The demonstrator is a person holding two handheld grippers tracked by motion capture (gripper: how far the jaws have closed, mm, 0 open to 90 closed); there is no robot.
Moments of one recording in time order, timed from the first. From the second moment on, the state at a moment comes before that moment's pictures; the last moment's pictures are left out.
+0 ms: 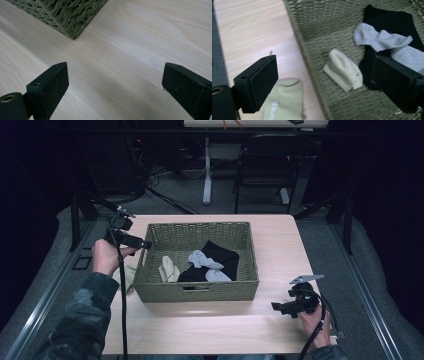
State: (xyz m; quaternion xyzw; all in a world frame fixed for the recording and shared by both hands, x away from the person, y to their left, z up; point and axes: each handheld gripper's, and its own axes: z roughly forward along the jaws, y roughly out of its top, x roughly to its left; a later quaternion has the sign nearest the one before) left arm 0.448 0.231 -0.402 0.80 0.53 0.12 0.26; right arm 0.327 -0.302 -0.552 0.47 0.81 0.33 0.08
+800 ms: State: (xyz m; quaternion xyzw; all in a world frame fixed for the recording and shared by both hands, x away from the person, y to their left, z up) left arm 0.462 0.175 -0.435 0.83 0.50 0.09 0.24; right arm 0.329 -0.300 -0.551 0.47 0.82 0.33 0.08
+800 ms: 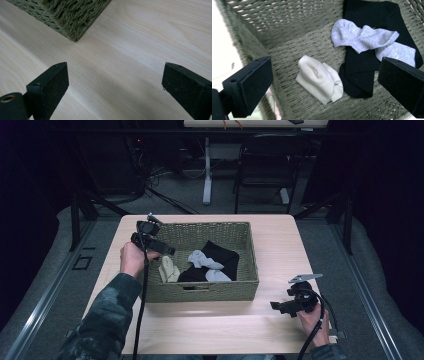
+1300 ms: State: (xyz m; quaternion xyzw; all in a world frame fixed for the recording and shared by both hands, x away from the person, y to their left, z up) left arm 0.470 0.163 -0.466 0.84 0.50 0.07 0.22; right arm 0.324 -0.304 -0.551 0.48 0.81 0.33 0.08
